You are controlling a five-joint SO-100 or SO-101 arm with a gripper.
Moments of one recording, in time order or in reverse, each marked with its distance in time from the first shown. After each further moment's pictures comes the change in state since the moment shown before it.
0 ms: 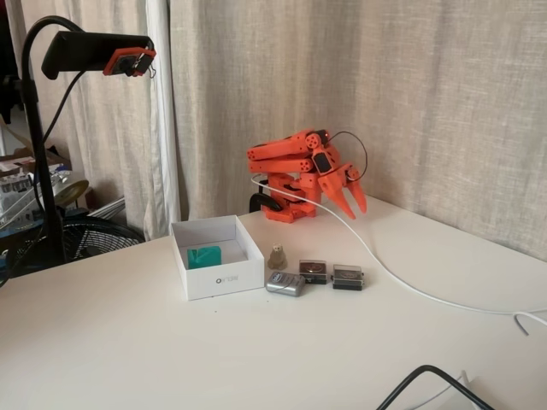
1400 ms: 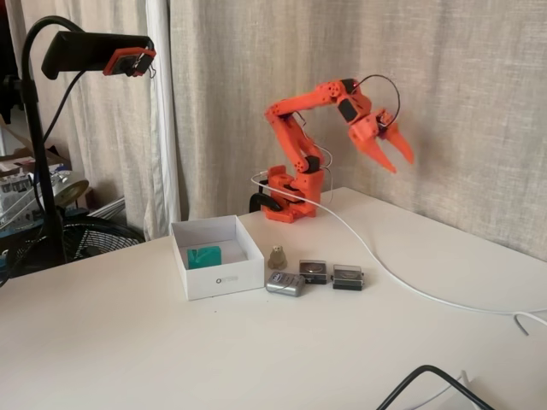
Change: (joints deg) arm 12.3 -52.1 -52.9 -13.4 0.2
